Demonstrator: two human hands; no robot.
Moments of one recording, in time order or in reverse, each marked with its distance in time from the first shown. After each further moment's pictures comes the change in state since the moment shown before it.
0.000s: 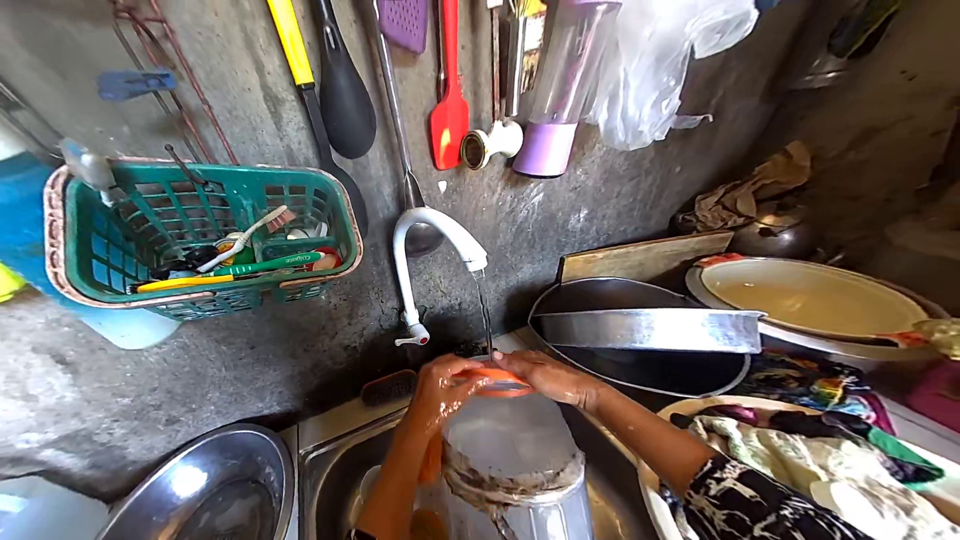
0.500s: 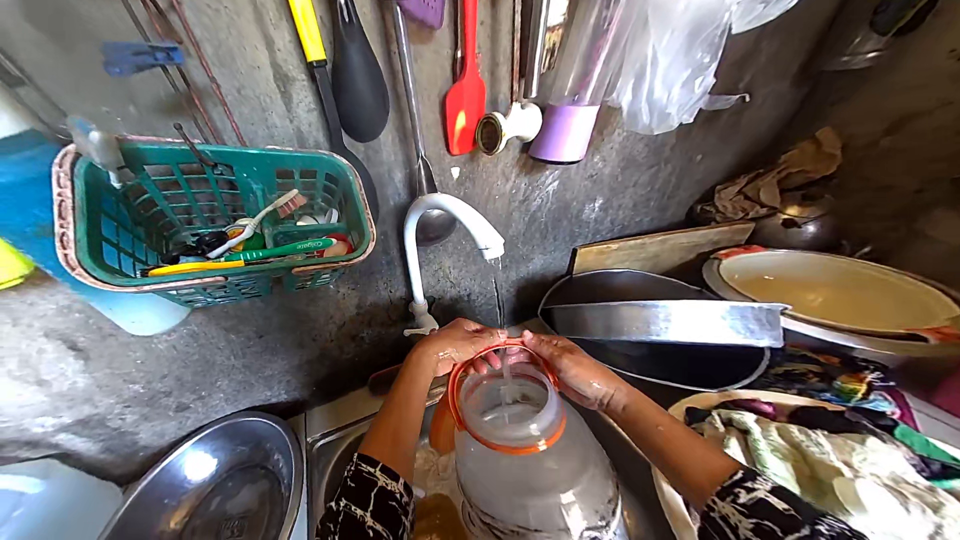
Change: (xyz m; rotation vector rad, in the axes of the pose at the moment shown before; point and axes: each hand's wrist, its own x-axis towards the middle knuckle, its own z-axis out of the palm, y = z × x) left_hand 0.069 0.051 -0.033 -0.327 -0.529 -0.736; right_hand -0.002 0.018 0.015 0.642 0.194 -0.009
